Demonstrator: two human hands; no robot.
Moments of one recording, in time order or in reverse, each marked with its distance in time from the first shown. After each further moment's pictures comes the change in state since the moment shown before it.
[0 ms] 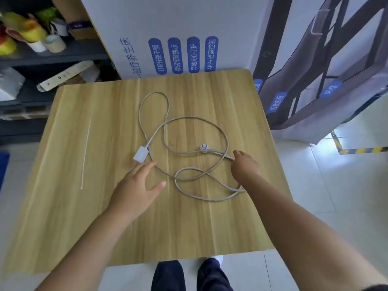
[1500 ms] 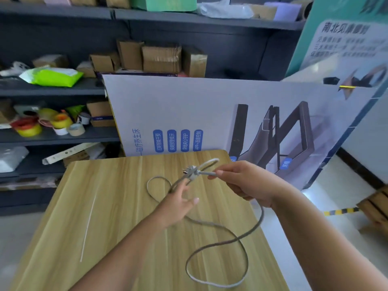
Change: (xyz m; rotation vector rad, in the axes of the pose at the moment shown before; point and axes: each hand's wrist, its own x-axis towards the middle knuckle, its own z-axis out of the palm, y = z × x) left_hand 0.033 0.104 -0.092 -0.407 -0.233 0.256; right_hand -0.200 -0.135 -0.311 0.716 -0.169 -0.274
